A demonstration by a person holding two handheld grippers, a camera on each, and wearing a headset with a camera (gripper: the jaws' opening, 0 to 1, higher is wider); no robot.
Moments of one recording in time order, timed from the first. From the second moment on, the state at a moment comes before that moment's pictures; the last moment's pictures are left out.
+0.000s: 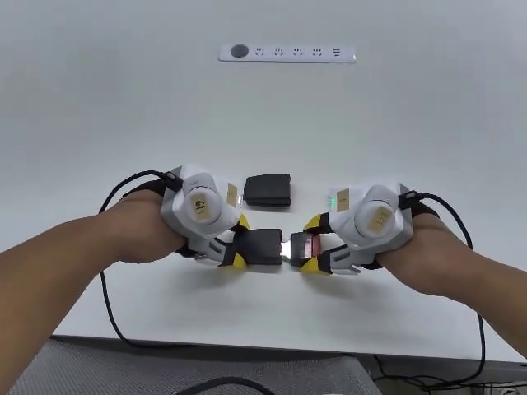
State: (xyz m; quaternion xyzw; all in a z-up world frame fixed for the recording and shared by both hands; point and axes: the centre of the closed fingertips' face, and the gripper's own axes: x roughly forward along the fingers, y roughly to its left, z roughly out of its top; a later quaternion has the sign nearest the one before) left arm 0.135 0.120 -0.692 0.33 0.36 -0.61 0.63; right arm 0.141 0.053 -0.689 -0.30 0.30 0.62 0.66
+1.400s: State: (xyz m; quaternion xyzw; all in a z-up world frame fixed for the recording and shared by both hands) left arm 0.137 0.124 -0.691 0.32 0.36 -0.60 0.64; right arm 0.139 0.050 -0.685 -0.31 0.30 0.63 0.65
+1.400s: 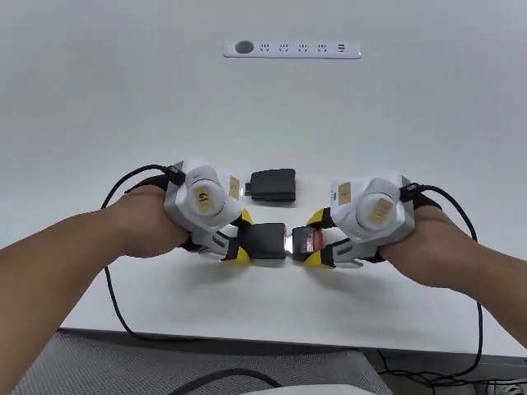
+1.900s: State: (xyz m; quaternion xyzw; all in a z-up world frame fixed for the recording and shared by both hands) left arm 0.137 0.125 -0.692 0.33 0.36 -0.60 0.63; right arm 0.138 0.052 -0.688 -0.31 0.30 0.63 0.65
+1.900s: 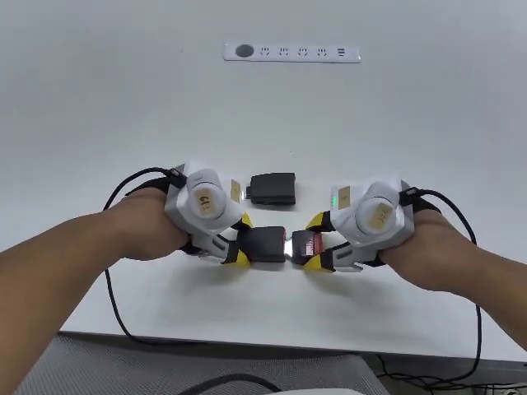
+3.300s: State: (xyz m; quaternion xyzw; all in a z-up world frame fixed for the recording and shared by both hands) left arm 0.146 0.115 -0.655 0.31 0.36 -0.58 0.66; right arm 0.139 0.055 -0.658 -0.29 0.29 0.61 0.67
